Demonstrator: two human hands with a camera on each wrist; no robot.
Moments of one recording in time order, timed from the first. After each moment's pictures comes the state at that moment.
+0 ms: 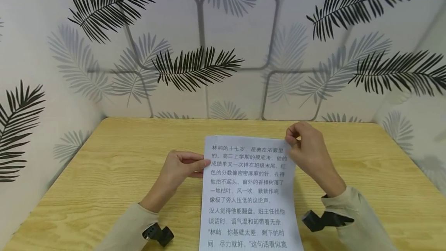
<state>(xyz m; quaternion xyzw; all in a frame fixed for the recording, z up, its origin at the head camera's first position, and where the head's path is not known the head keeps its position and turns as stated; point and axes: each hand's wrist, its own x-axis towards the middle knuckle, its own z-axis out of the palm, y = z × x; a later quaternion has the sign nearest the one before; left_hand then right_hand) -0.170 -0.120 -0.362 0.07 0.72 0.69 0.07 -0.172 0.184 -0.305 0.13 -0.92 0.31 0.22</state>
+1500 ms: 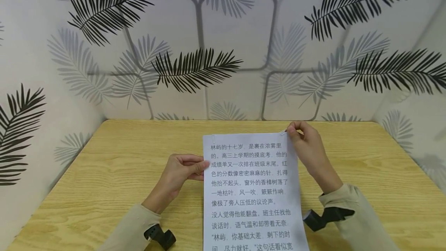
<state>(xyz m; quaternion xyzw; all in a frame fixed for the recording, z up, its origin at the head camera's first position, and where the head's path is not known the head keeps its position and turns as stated) -0.173 -0.120 -0.372 0.05 0.66 0.74 0.09 -0.182 0.188 -0.313 0.03 -0.84 0.52 0.13</state>
